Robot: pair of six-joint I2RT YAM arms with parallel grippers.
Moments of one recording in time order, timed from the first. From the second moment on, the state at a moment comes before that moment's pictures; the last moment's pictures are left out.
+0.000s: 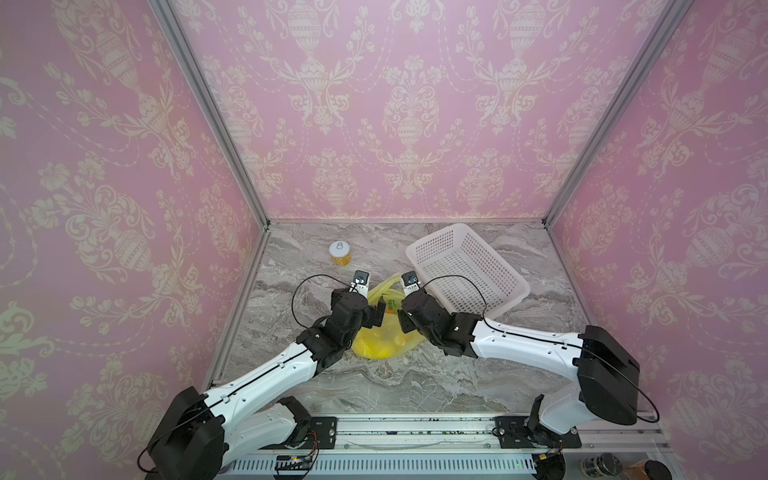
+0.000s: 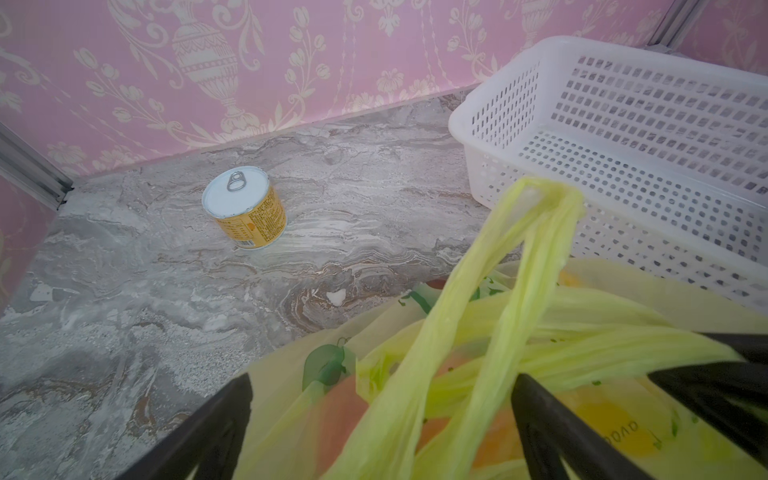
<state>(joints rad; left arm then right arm) -0.69 1.09 0.62 -0.04 -0.40 -0.17 0.99 1.52 0.99 -0.11 0.47 0.40</state>
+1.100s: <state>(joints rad) -0.69 0.99 0.66 -0.06 -0.44 -0.18 0.99 1.26 0.70 0.02 0.60 0.62</state>
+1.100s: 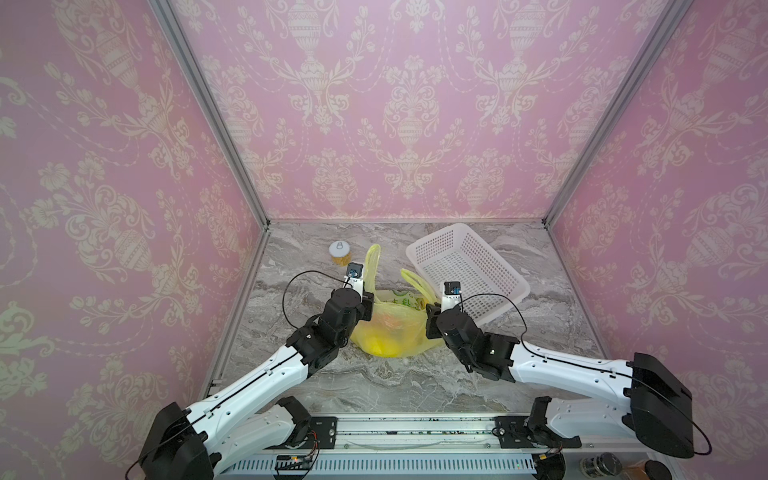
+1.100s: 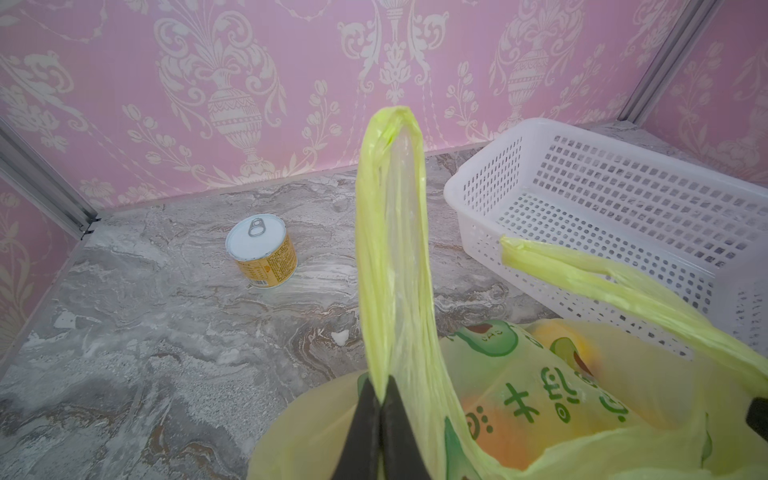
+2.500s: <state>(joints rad) -0.53 1.64 1.57 -0.53 -0.22 -0.08 1.00 0.95 0.41 0.21 0.45 0.67</state>
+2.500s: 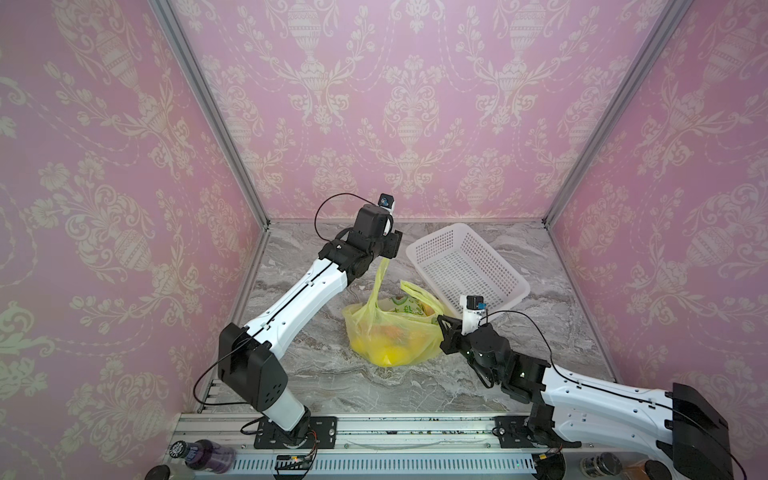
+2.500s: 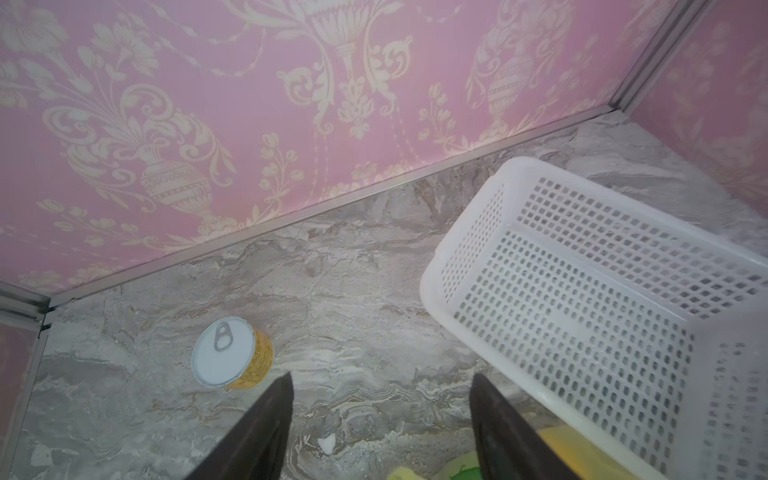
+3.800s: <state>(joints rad) -0.68 1.62 1.39 -0.66 0.42 0.16 0.92 0.76 0.32 0.40 0.45 0.47</state>
